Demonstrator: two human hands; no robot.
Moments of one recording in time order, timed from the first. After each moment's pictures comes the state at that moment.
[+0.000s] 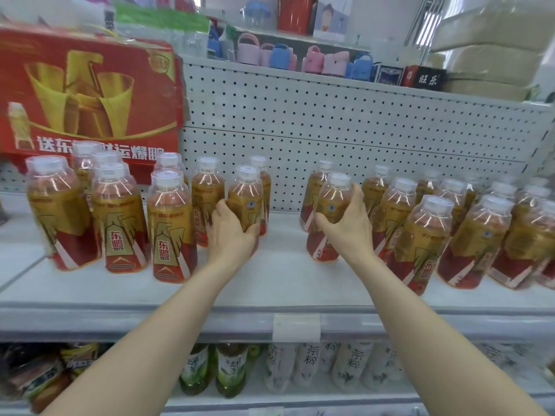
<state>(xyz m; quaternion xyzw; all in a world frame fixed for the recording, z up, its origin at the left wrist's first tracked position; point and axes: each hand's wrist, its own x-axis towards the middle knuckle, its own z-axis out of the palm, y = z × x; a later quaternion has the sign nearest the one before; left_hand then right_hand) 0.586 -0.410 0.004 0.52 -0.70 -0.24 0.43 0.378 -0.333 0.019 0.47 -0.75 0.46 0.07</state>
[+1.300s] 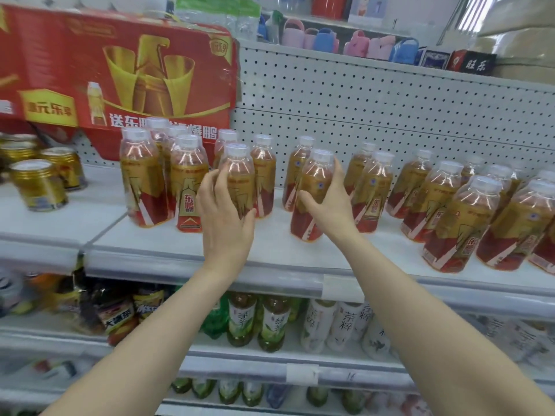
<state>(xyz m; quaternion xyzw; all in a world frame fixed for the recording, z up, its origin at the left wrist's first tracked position) 0.697 -0.362 -0.016 0.44 -0.69 -0.05 0.57 0.505 -0.345 0.016 0.55 -0.67 0.49 -0.03</state>
